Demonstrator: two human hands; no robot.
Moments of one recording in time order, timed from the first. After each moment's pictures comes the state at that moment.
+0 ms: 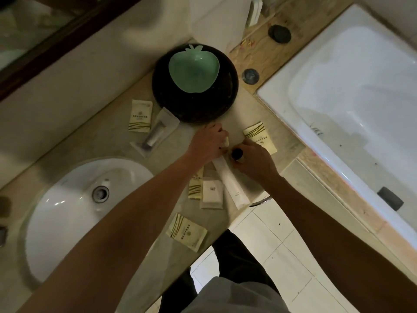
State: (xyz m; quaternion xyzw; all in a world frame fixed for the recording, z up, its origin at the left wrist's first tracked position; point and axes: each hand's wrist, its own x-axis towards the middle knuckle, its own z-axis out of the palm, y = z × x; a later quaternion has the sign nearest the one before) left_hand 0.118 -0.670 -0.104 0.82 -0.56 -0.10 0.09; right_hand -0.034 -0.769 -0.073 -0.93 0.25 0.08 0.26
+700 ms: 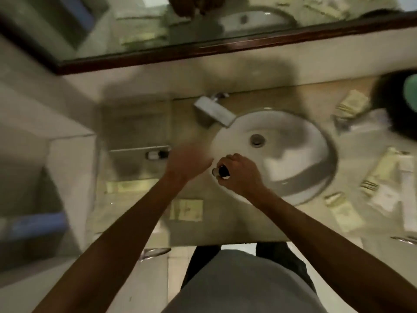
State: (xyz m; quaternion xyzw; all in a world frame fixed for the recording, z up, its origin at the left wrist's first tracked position) left_hand 0.069 -0.052 0.001 0.99 -0.07 -0.10 0.08; right_hand 0.035 -0.232 -0.017 -0.96 -0.17 0.08 0.22
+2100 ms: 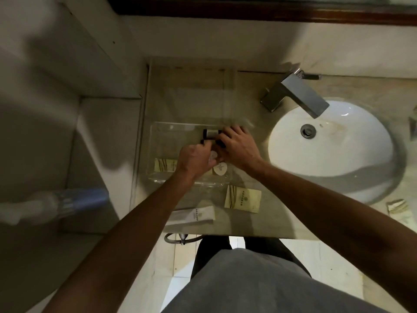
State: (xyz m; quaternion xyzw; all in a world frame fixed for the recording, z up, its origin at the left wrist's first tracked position) left_hand 0.039 0.133 -0.079 0.99 -0.08 -0.11 0.04; right_hand 0.084 -0.030 -0.083 -0.94 -0.32 0.05 0.09
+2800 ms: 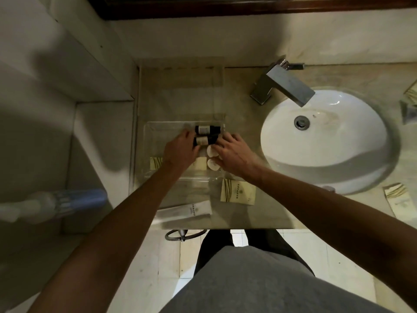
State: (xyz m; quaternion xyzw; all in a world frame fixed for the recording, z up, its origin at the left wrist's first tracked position) left_hand 0.043 0.150 -0.090 0.99 -0.03 -0.08 0.11; right_hand 0.051 -0.046 -0.076 -0.93 -0.36 0.10 0.05
